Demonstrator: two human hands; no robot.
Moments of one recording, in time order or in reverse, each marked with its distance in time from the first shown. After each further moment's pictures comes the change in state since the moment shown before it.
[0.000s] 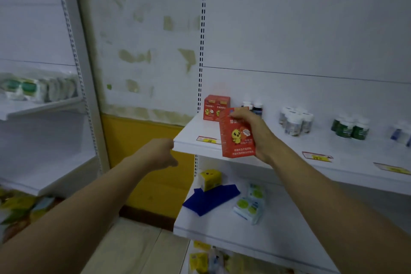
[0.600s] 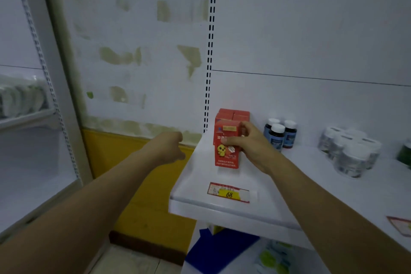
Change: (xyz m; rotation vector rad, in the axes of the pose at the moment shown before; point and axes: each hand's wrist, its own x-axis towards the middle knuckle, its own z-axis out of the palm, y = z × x) left_hand 0.252 -0.026 -0.026 -0.036 0.028 0.043; right_hand 0.251 0.038 -0.019 -0.202 0.104 -0.036
